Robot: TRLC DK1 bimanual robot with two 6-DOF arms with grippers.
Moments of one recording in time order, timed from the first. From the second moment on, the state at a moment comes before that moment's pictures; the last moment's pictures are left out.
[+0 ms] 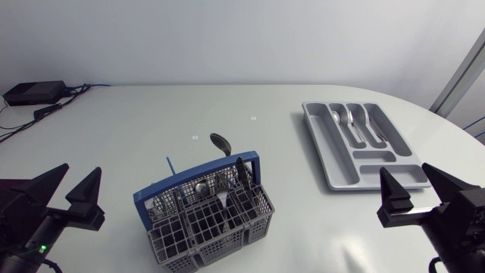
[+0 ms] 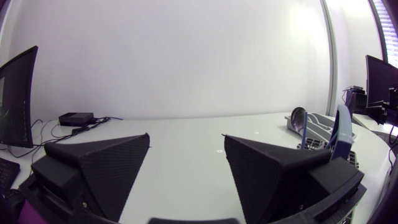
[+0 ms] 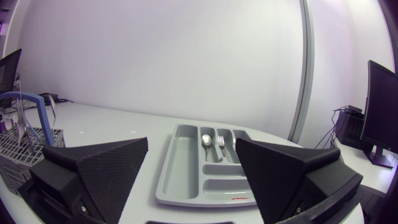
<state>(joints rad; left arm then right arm) -0.05 0.06 0.04 -0.02 0.05 0.03 0.02 0.06 0.03 -0.01 0.00 -0.09</state>
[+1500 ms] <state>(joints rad) -0.12 0.36 0.48 -0.36 0.05 0.00 0.13 0.24 0.16 -0.01 0.05 -0.09</state>
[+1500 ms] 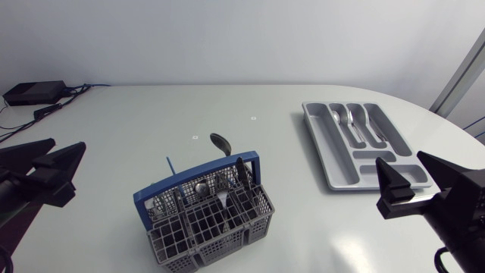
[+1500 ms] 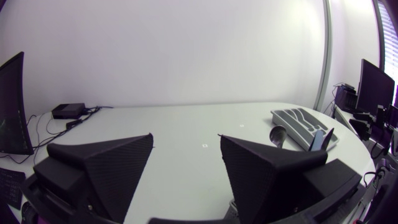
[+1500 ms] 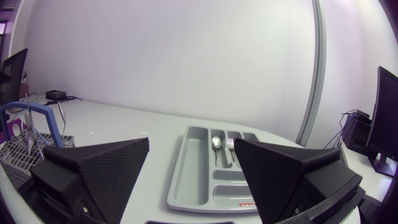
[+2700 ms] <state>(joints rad) -0.36 0.88 0.93 -1.08 0.33 0.58 0.18 0.83 0.53 -0.44 -0.15 -0.27</state>
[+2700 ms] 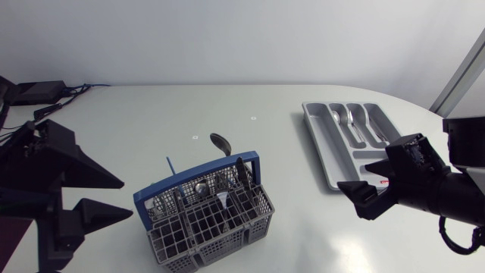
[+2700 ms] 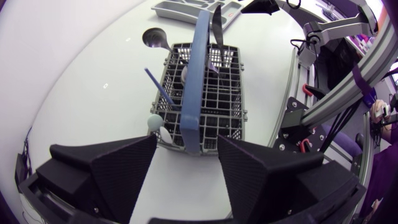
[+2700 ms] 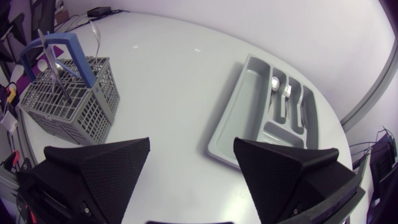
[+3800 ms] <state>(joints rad) -0.45 1.22 0.97 -0.81 0.38 0.71 0.21 0.79 0.53 -0.45 -0.18 -0.35</state>
